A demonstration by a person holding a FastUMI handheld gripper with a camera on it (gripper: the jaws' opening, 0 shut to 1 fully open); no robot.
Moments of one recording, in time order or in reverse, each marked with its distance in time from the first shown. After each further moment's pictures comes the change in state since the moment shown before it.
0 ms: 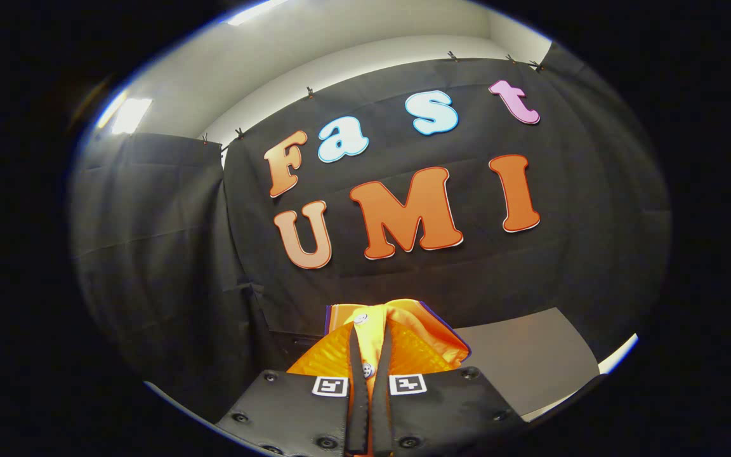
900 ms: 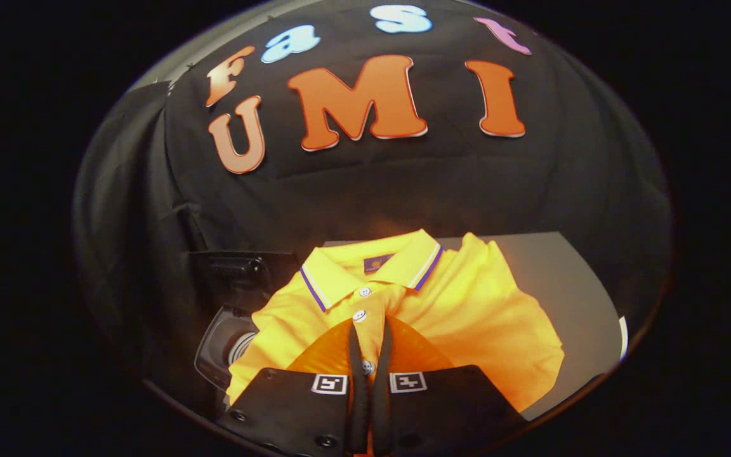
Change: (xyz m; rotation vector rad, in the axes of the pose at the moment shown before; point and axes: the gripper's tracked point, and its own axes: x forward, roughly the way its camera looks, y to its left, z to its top) arm 0.090 -0.115 -0.183 -0.058 0.383 -0.181
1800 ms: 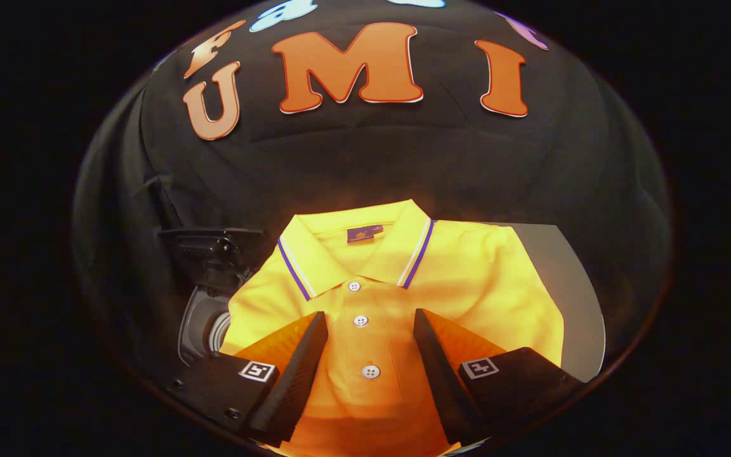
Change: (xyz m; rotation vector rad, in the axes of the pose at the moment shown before) arm 0.011 -0.014 -0.031 0.019 0.246 -0.099
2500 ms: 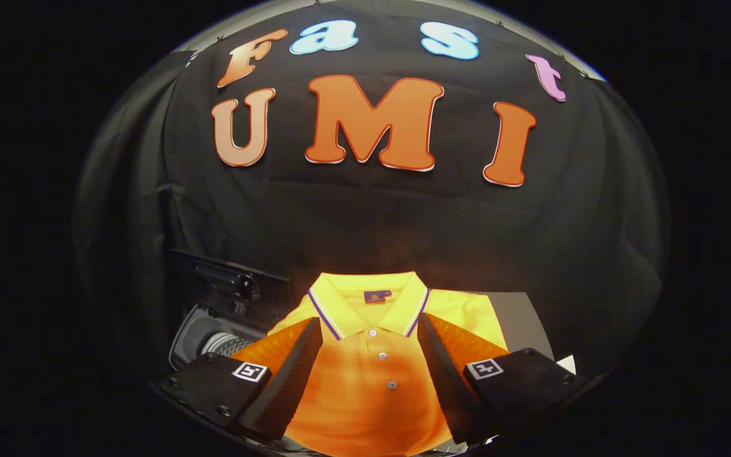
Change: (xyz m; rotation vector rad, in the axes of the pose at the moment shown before) arm -0.056 0.028 0.057 -0.133 -0.169 -0.072
